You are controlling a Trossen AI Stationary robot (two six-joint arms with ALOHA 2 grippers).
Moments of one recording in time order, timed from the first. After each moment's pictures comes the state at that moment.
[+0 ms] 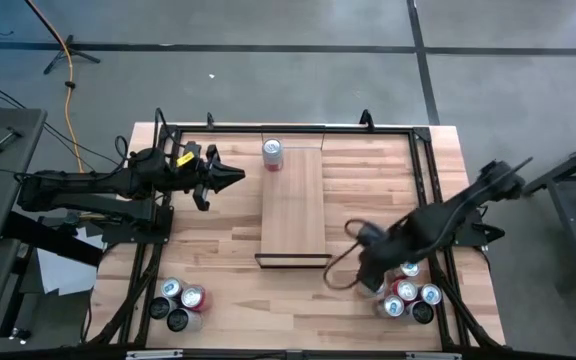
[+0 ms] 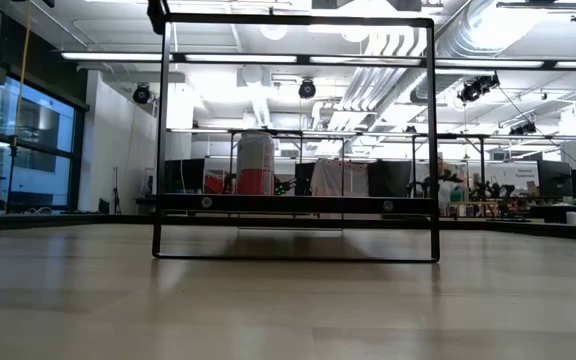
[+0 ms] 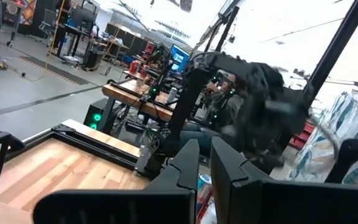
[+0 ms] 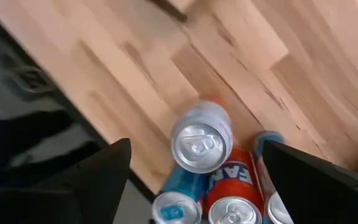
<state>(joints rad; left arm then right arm) 0.09 0.78 0.61 0.33 0.02 -0.43 0.55 1.52 1.51 -1.34 -0.01 1.26</state>
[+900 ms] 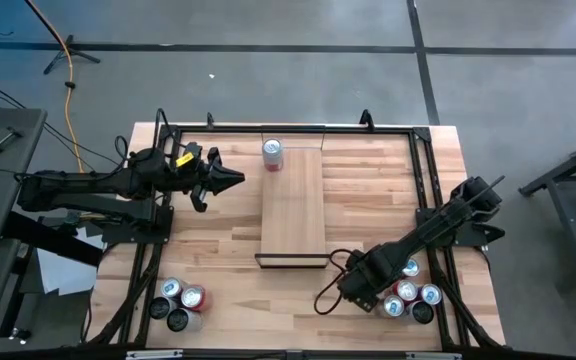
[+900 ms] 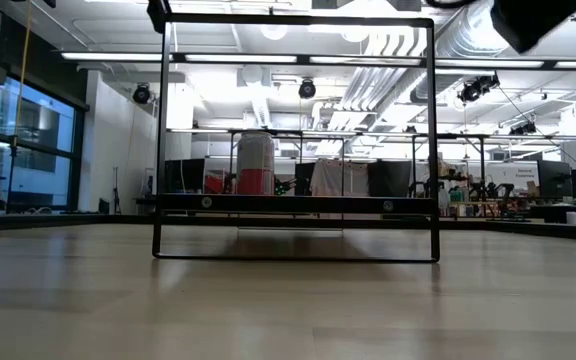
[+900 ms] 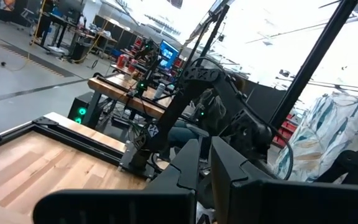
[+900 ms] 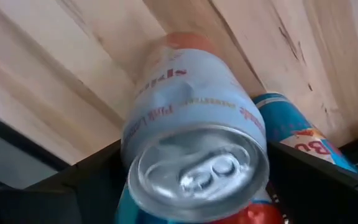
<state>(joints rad) 0.09 0.78 0.62 0.33 0.07 -0.47 0.57 1.76 1.35 -1.26 -0.21 1.20</state>
